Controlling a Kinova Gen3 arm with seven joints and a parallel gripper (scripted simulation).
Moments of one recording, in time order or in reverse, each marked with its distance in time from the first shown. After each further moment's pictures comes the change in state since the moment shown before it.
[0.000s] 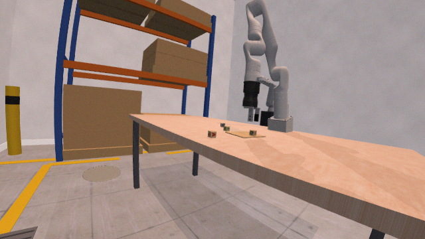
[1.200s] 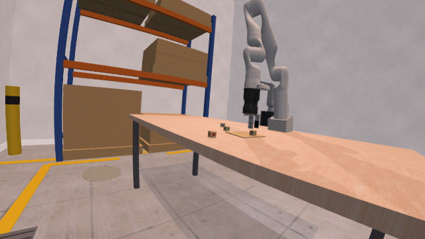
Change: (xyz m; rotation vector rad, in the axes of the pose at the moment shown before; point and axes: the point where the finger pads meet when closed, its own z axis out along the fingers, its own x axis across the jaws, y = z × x) arm -0.003 -0.003 0.032 0.003 -0.009 -0.006
